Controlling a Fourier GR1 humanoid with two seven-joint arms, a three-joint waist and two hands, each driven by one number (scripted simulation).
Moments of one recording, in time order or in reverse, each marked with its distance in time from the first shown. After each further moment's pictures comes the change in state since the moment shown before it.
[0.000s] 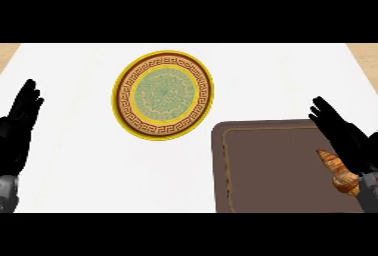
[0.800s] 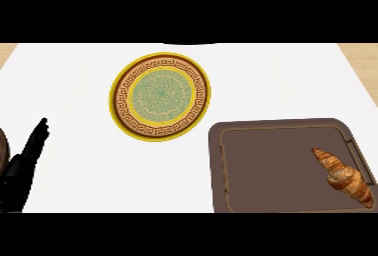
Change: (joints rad) left arm 0.197 -0.018 -0.034 0.123 -0.087 -0.069 -0.279; right arm 0.241 0.028 -0.452 -0.289 -0.396 0.097 -0.171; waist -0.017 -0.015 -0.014
